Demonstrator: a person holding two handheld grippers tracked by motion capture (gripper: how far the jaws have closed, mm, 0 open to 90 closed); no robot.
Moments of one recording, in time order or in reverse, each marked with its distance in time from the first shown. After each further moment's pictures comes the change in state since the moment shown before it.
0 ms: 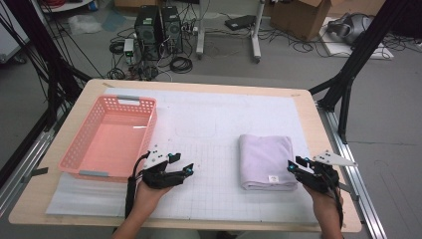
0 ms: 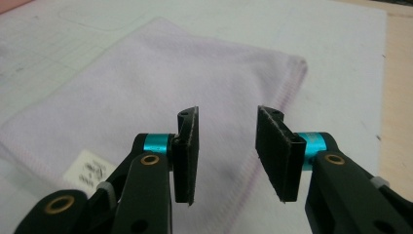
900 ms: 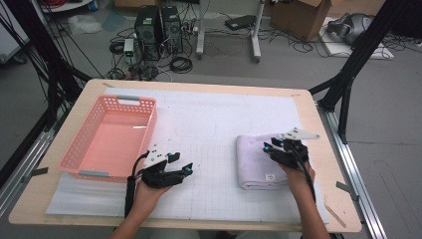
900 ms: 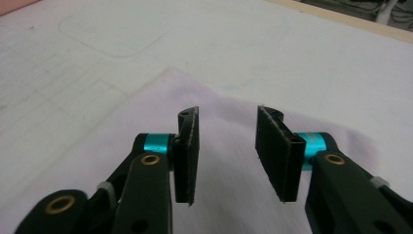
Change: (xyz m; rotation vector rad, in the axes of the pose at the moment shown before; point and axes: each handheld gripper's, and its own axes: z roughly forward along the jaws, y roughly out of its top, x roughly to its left) left arm 0.003 0.000 0.000 -0.003 0.000 -0.007; right arm 0.021 0.046 0.064 0.027 0.024 -0.084
